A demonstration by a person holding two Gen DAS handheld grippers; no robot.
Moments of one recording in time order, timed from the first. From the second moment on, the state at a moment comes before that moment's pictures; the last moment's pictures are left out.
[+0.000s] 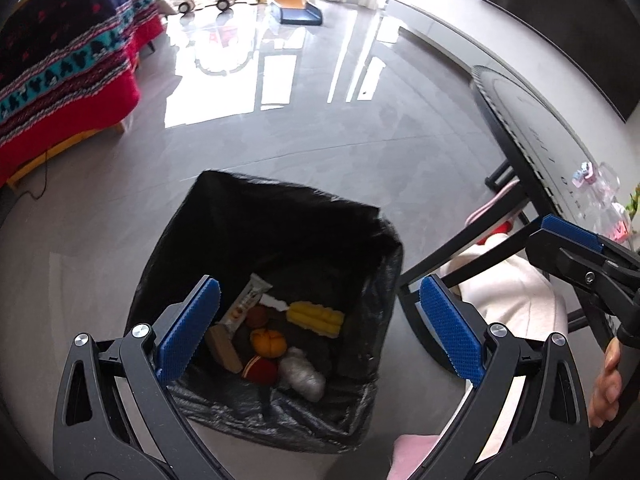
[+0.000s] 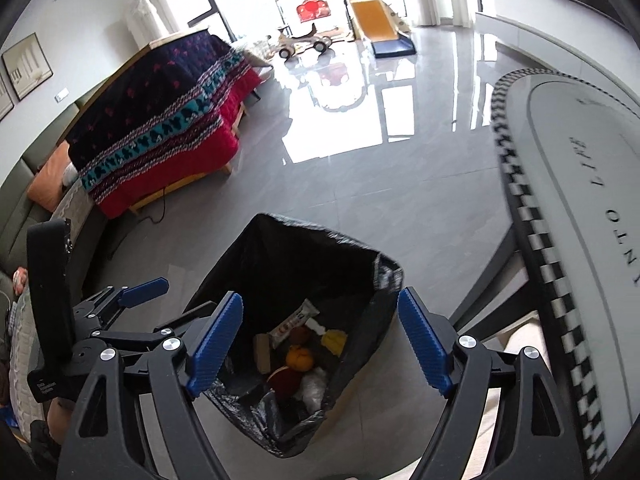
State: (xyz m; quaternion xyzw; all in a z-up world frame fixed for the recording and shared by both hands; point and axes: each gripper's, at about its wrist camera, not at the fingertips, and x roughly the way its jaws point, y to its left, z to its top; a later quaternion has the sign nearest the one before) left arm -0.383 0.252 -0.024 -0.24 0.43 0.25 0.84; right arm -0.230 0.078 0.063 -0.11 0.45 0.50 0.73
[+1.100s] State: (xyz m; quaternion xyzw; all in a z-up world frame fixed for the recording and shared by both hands) left arm -0.121 0.090 0.050 -0.06 0.43 0.03 0.90; right arm -0.003 -0.151 0.113 0.00 0.42 0.27 0.87
